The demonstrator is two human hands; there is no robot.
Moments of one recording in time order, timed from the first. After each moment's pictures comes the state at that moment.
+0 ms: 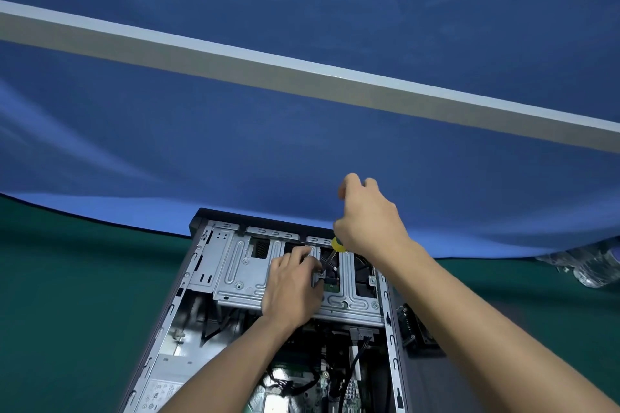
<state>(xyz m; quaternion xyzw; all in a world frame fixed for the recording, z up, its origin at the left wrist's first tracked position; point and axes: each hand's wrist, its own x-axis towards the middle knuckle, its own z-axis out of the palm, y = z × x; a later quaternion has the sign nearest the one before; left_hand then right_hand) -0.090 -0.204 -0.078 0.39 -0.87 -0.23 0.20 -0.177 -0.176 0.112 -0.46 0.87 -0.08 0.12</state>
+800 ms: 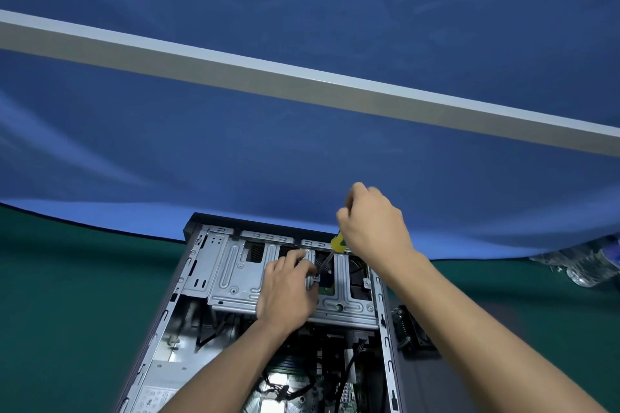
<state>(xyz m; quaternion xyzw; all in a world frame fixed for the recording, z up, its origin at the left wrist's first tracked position) -0.091 -0.205 -0.083 0.40 -0.87 -0.23 0.19 -0.191 -0.168 0.104 -0.45 0.88 -0.13 0.11</state>
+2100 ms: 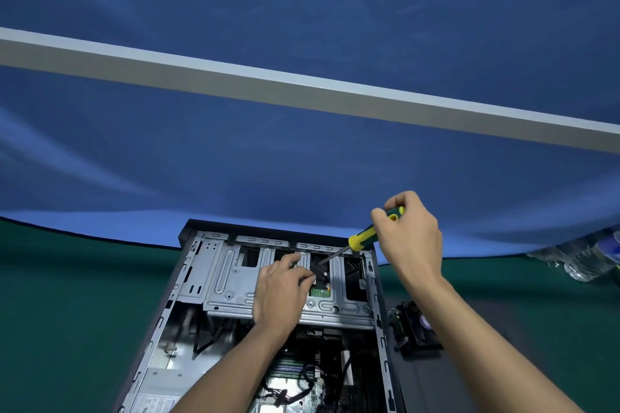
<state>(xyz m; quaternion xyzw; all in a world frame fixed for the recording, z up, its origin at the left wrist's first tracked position) -0.095 -0.204 -0.083 0.44 -0.83 -0.23 0.23 -0.231 -0.134 0.078 -0.30 0.87 -0.38 0.05</state>
